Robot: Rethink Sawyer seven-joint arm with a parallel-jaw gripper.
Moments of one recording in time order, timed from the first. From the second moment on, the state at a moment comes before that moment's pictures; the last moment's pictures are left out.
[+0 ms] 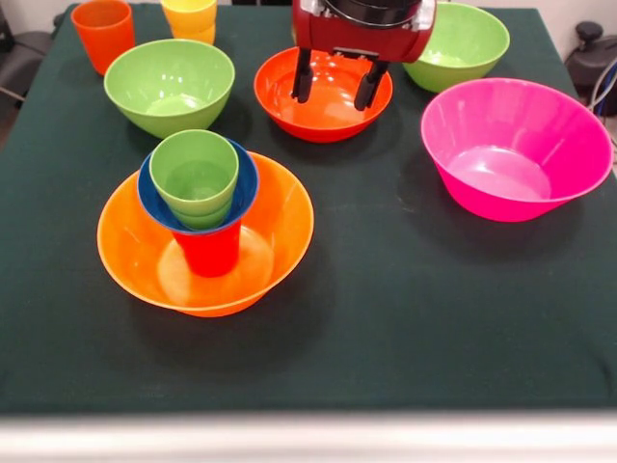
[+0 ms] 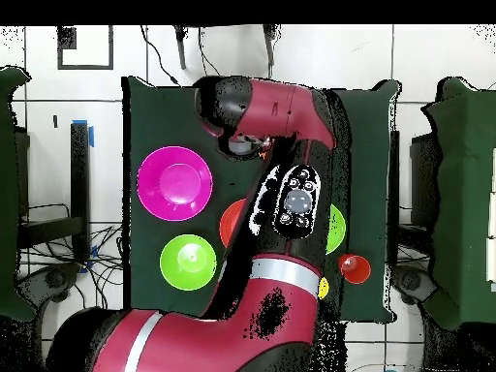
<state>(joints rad) -0.05 -0.36 -0.25 0.98 0.08 1.13 1.58</state>
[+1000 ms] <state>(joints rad) -0.06 -0.40 -0.26 1.09 0.08 1.13 1.58</state>
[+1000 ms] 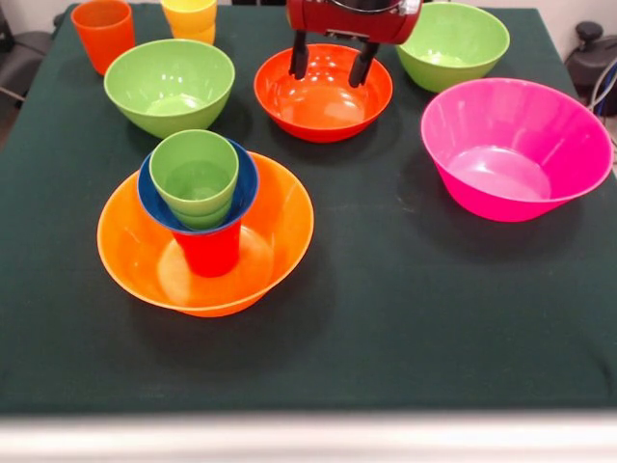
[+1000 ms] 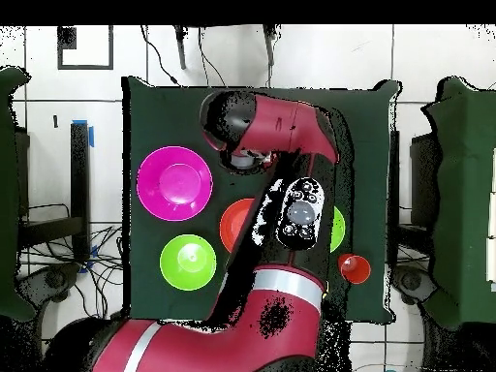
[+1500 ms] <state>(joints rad) -0.08 -0.44 -0.26 1.16 0.08 1.06 1.58</state>
